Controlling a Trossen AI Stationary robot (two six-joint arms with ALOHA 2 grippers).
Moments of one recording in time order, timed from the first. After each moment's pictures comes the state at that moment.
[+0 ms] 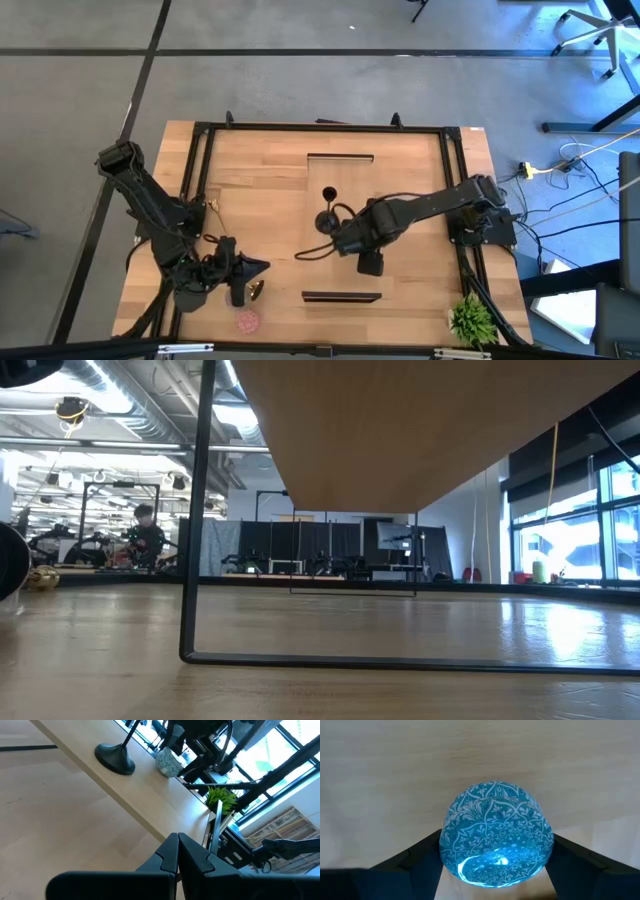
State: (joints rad) left arm -0.95 1.29 0.79 -0.08 -1.11 -1.24; right arm 0.34 1.94 1.89 -1.56 0.07 0.48
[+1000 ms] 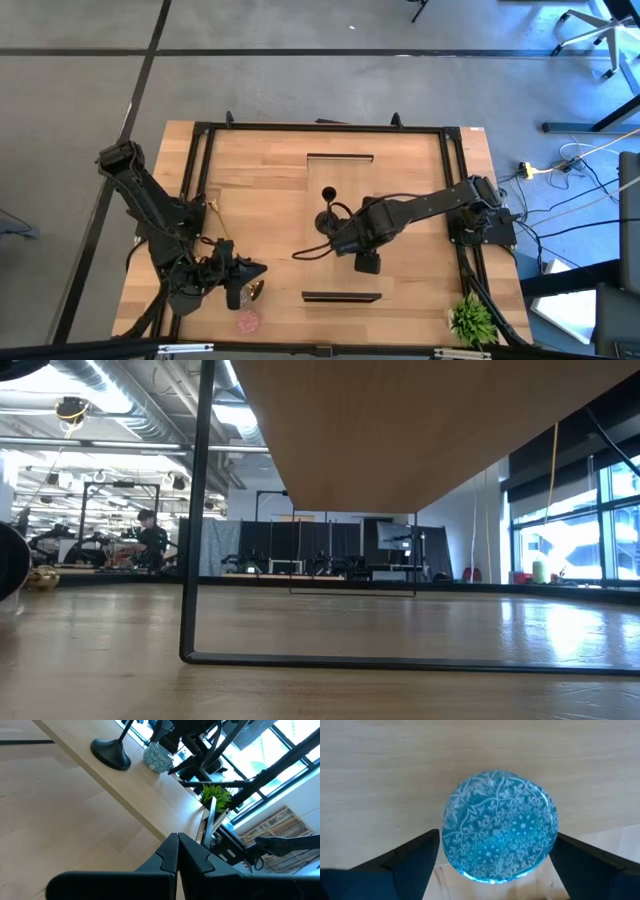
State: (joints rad) left arm -0.98 1.29 0.79 -0.08 -1.13 -1.27; right arm 0.34 1.96 1.91 -1.56 0.12 0.46
